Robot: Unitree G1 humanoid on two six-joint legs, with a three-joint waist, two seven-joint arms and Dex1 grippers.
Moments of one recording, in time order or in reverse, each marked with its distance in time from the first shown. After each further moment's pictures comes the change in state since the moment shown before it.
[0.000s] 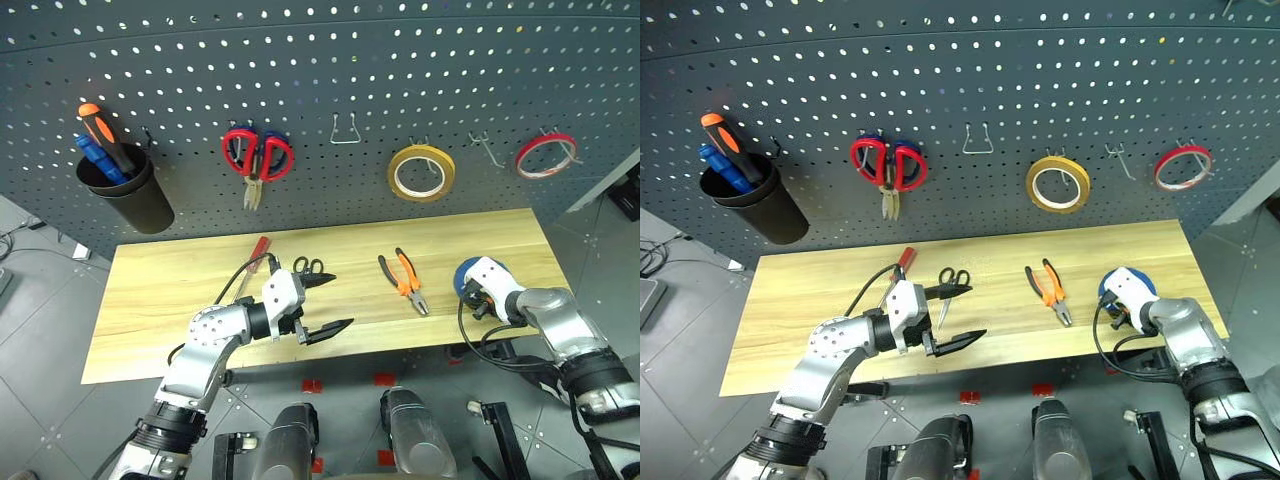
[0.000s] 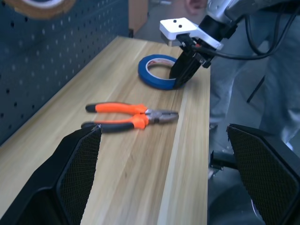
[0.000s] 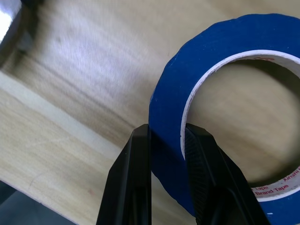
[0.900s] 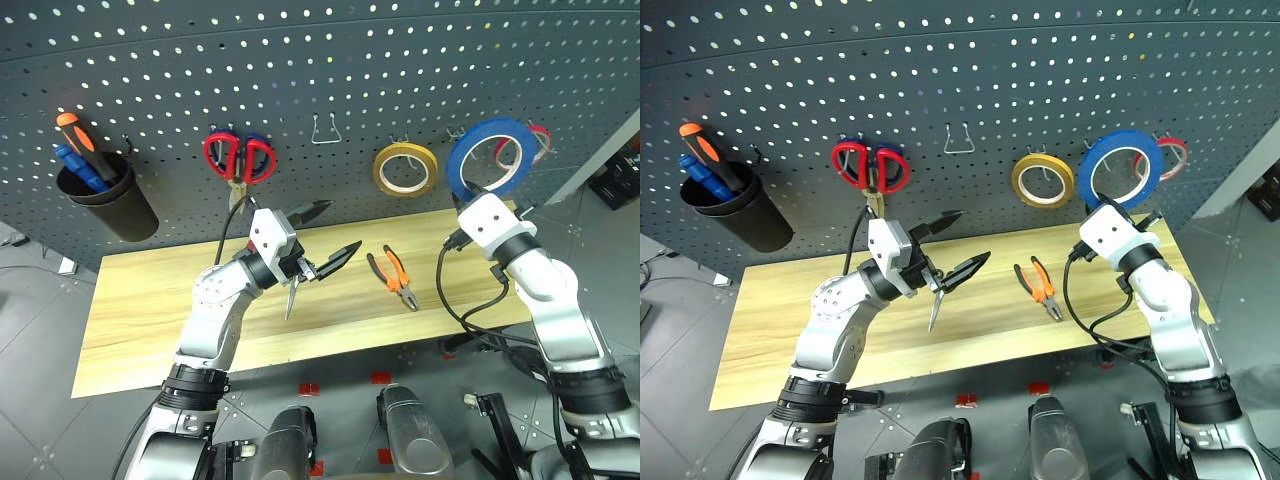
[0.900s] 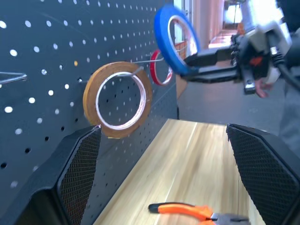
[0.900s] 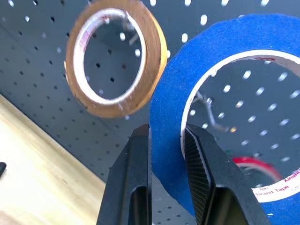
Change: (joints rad) left arm -0.181 -0.117 0.098 0.010 -0.067 -0.025 0.183; right arm -0.038 0.132 -0.102 -0.372 -0.132 -0.403 -0.347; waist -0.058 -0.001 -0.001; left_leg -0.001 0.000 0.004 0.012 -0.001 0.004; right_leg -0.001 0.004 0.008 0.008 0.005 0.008
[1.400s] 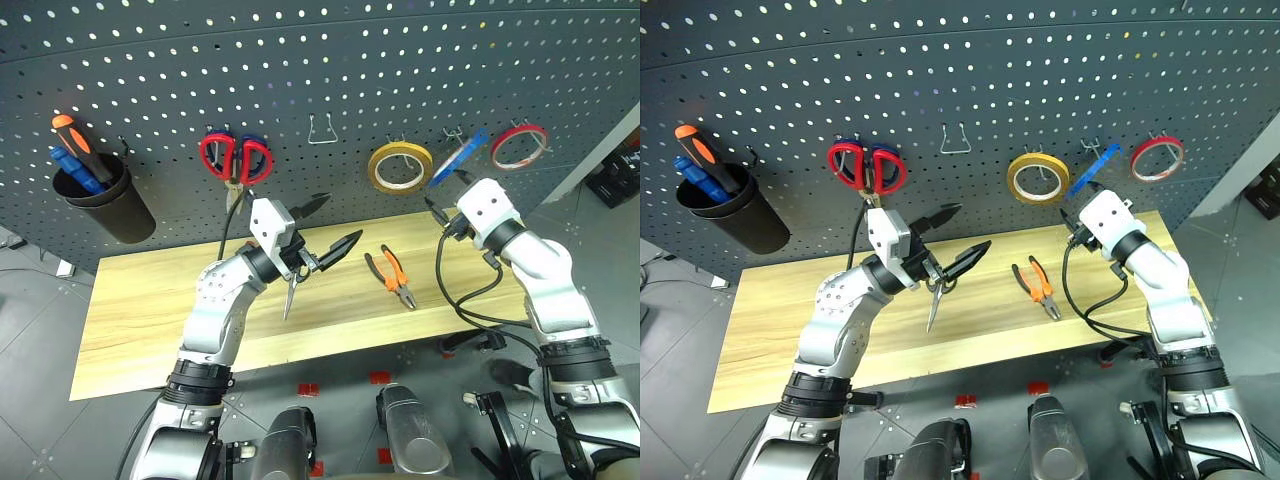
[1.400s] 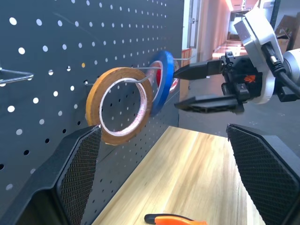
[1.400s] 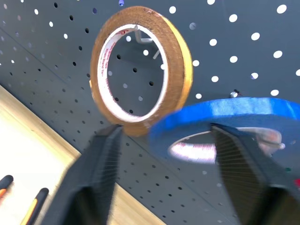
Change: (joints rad) left arm -0.019 -0.004 0.015 0.003 -0.027 0.050 0.039; right arm -0.061 0.038 -0.008 0.128 0.153 -0.071 0.120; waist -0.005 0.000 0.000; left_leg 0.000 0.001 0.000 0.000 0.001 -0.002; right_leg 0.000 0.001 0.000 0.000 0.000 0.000
